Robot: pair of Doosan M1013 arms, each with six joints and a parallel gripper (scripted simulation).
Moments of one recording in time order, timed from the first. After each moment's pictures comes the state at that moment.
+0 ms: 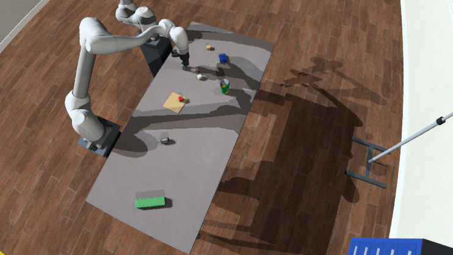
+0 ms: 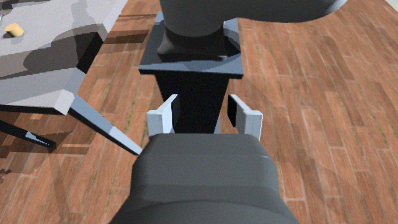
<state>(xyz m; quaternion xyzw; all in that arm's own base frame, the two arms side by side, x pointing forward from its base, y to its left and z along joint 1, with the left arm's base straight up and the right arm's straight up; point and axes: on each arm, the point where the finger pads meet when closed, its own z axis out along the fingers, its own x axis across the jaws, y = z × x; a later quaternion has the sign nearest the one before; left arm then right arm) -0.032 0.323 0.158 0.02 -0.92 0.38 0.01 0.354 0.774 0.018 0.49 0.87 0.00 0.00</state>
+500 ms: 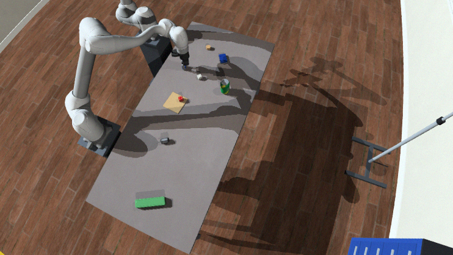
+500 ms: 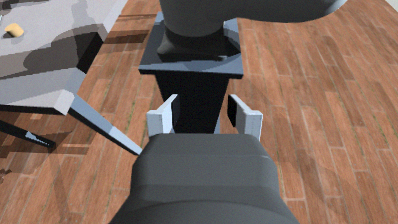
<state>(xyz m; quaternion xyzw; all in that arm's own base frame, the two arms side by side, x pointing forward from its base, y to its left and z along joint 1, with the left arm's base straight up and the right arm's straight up) -0.032 0.323 0.158 0.02 -0.92 0.38 0.01 0.354 0.773 0.022 0.49 0.87 0.00 0.00</state>
